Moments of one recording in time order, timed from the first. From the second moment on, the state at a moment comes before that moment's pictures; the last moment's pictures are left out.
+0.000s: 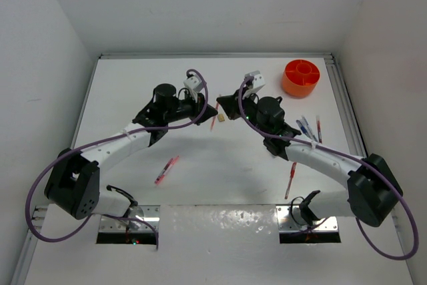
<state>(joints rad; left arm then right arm) -0.50 1.36 0.86 0.23 0.51 -0.16 0.69 1.32 0.73 0.54 0.02 0.35</state>
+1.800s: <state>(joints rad) -0.50 1.30 0.86 0.34 0.52 -0.04 0.64 1.25 1.04 0.00 -0.17 0.12</state>
